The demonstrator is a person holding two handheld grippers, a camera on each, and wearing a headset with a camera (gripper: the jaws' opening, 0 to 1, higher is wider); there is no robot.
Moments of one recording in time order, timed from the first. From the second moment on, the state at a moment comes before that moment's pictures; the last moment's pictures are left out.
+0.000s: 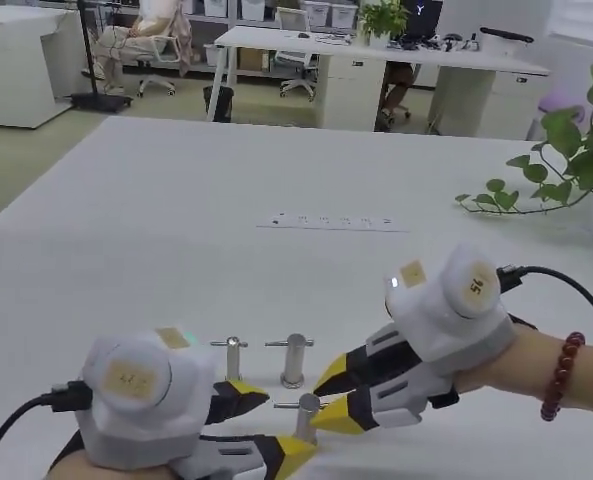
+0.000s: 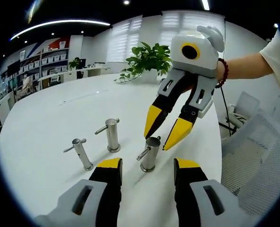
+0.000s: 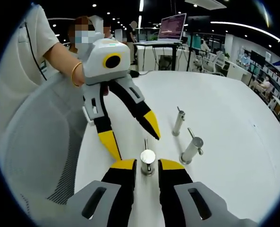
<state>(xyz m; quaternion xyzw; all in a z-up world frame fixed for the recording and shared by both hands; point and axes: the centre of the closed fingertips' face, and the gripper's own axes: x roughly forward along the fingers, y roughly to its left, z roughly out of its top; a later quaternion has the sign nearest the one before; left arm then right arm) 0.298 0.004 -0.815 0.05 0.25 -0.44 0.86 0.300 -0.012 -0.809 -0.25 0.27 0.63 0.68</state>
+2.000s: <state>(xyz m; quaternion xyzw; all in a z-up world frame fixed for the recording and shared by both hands) 0.286 0.057 -0.769 0.06 0.19 -0.40 0.90 0.334 -0.031 -0.807 -0.23 0.27 0.63 0.69</state>
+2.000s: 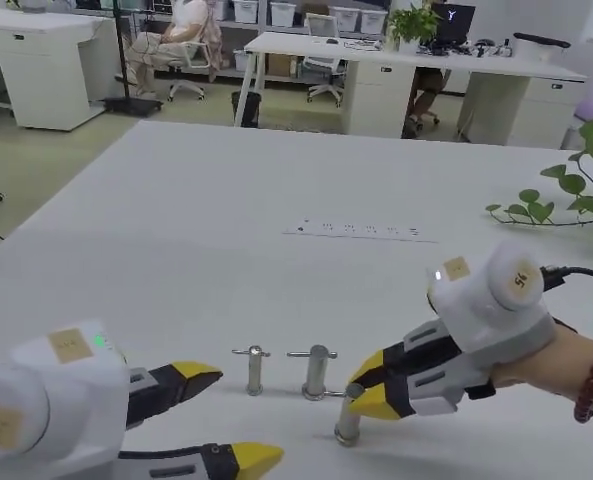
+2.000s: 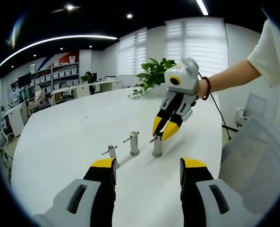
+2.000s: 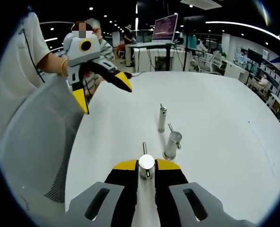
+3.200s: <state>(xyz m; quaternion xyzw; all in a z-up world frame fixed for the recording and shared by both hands) 0.298 0.063 -0.774 0.05 0.19 -0.38 0.90 0.374 -0.051 -0.808 -0.24 0.28 0.63 0.69</state>
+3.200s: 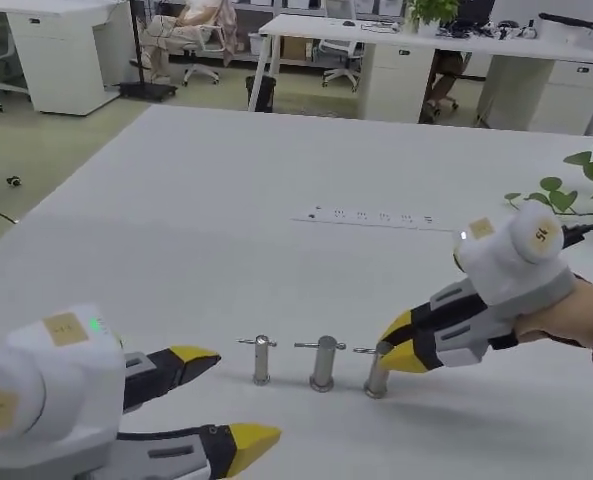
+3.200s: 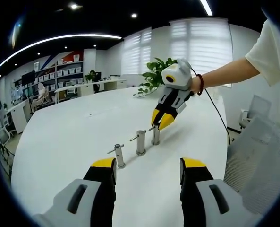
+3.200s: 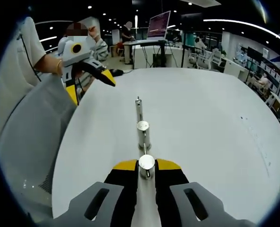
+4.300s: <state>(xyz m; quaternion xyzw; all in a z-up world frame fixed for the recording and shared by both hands) 0.298 0.084 -0.766 0.01 0.21 -0.32 0.92 0.345 -0.063 -0.771 -0.08 0.26 0.48 0.84</state>
